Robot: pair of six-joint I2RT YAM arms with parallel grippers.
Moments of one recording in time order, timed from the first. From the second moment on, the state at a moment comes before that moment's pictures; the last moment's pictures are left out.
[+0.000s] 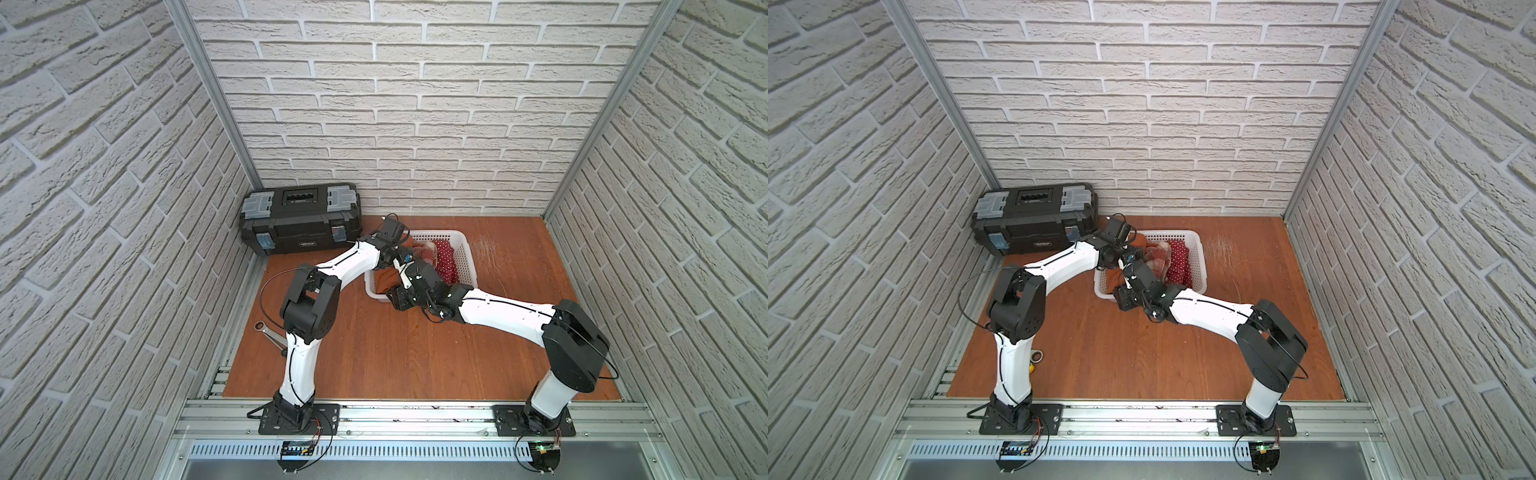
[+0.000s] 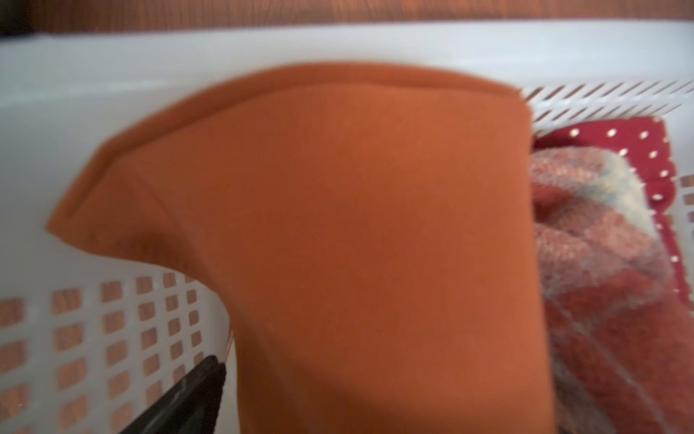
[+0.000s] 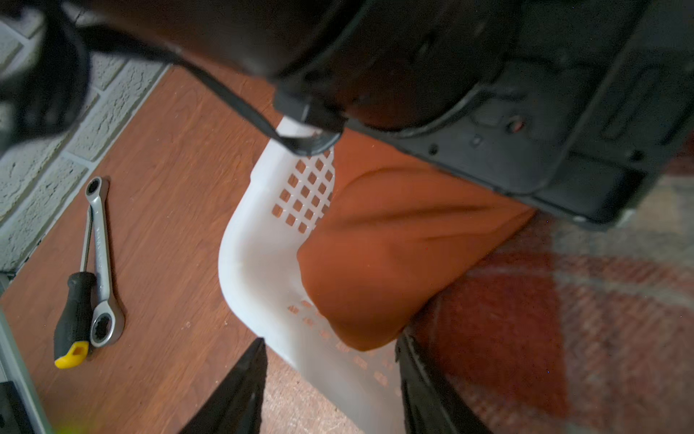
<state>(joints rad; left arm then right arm) -0.54 2.06 1.60 -0.52 -0.06 -0.40 0.80 1.71 1.14 -0.15 0.08 0.41</state>
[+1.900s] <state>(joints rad) -0.37 1.78 1.55 -0.54 0.13 -0.38 0.79 2.01 1.45 -0.30 0.17 0.50</state>
